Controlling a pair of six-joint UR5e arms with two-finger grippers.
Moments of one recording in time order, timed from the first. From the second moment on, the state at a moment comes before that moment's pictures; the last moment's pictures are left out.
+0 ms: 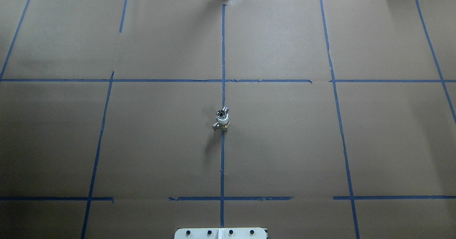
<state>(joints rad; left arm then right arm) -1.51 -1.45 -1.80 -1.49 -2.41 0.30 1.62 -1.76 1.79 -1.64 2.36 -0.29</state>
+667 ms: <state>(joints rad) -1.51 -1.43 -1.78 -1.48 -2.41 0.19 1.50 -1.74 1.80 -1.64 2.35 -0.16</state>
